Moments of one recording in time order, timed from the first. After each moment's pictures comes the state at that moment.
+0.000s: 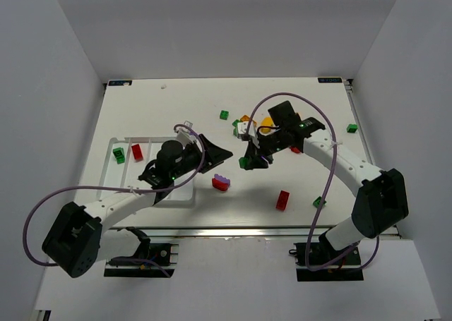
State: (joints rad) left arm -0.60 1.19 0.56 0.40 0.29 -1.09; right arm 0.55 1.51 1.24 -0.75 -0.85 -0.89
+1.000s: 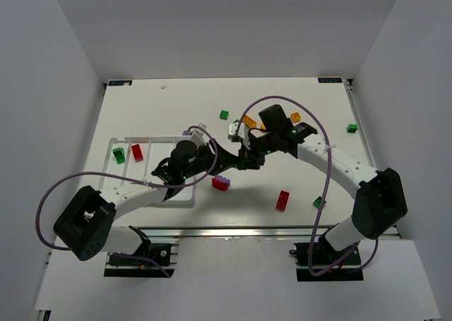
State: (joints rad) left arm -0.69 1.34 0.61 0.44 0.26 -1.10; right arm 0.64 1.51 1.21 -0.60 -0.72 -0.71
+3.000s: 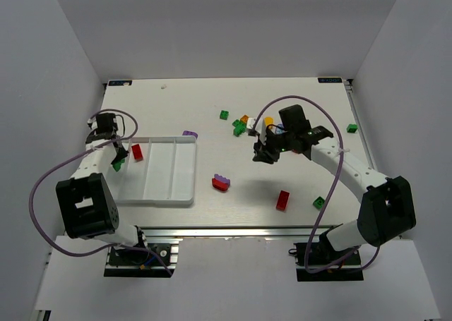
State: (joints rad) left arm 0.22 1.47 0.99 -0.53 -0.33 -0.33; right arm 0.49 1.43 1.10 -0.53 -0.67 -0.72
